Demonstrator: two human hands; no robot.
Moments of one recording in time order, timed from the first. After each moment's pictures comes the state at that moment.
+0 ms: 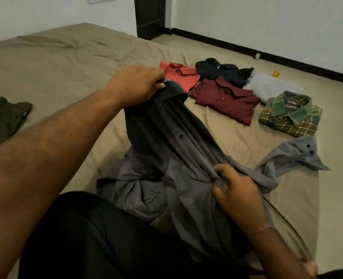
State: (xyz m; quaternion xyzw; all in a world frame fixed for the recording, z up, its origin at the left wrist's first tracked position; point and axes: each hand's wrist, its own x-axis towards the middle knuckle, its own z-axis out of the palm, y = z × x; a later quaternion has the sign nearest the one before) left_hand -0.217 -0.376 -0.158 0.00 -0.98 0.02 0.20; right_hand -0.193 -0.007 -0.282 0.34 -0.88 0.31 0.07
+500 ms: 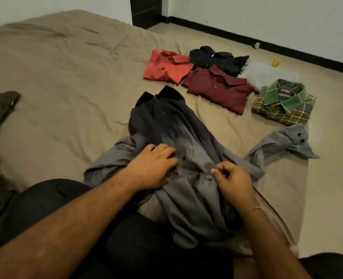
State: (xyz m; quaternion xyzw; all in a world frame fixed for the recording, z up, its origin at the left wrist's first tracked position) left_hand -0.129 -0.230 -0.309 -0.07 -1.00 0.02 -0.02; right_hand -0.226 0.021 -0.318 0.18 -0.91 0.37 -0.09
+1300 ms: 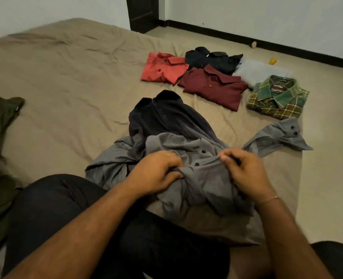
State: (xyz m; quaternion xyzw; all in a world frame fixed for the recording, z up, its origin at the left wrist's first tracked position) left_hand -0.104 -0.191 -0.280 -0.09 -0.96 -0.24 0.11; right_hand -0.241 0.056 -0.286 0.31 -0.85 0.42 -0.03
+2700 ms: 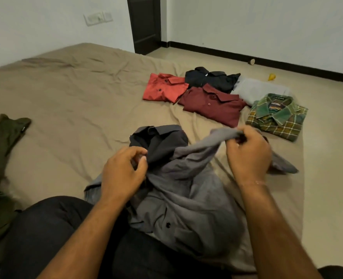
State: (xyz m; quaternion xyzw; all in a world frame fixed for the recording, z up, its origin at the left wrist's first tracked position) left_hand -0.090 -0.223 -0.251 0.25 -0.89 -0.26 0.29; right_hand -0.264 -0.005 -0.215 0.11 -0.88 0.42 0.19
